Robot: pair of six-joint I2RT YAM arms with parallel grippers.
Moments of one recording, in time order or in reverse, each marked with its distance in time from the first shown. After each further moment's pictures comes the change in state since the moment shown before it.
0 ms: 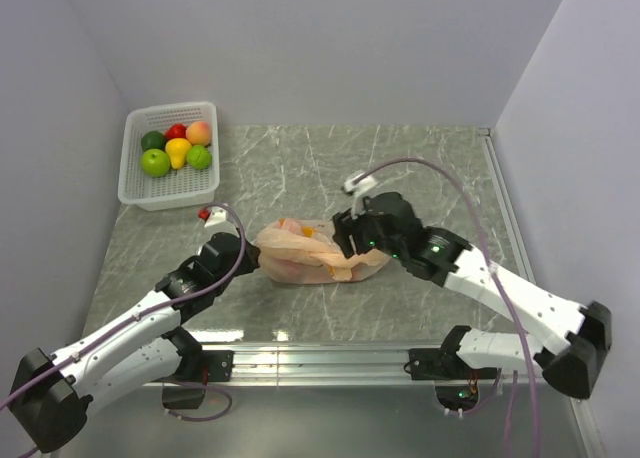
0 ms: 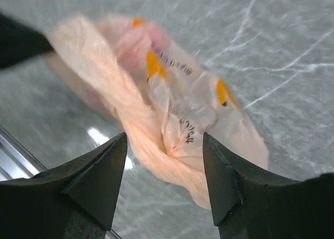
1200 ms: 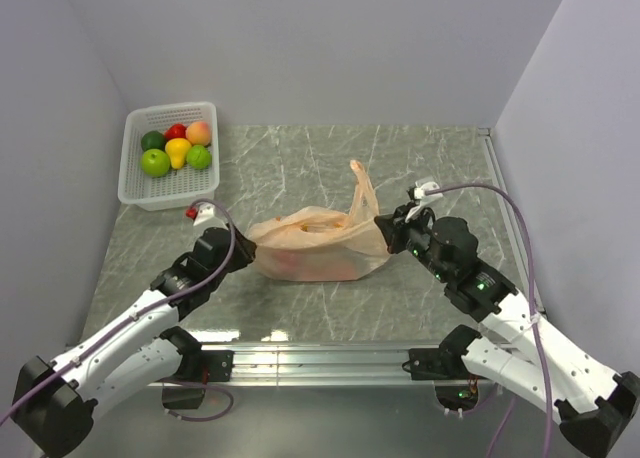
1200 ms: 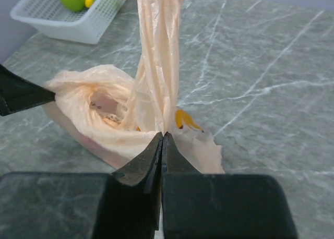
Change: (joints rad) left arm 0.086 -0.002 0.019 -0.048 0.003 -0.069; right arm -0.161 -0.348 -0.285 0.241 -0.014 0.034
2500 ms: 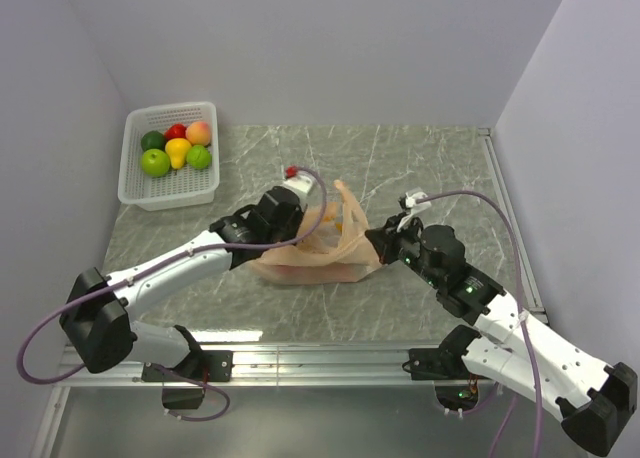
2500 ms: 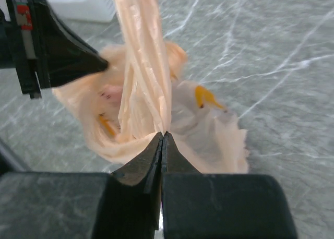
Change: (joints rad) left arm -0.228 0.519 0.520 -0.090 0.063 0.641; right arm 0.028 0.007 -0.115 0.082 -0.069 0.099
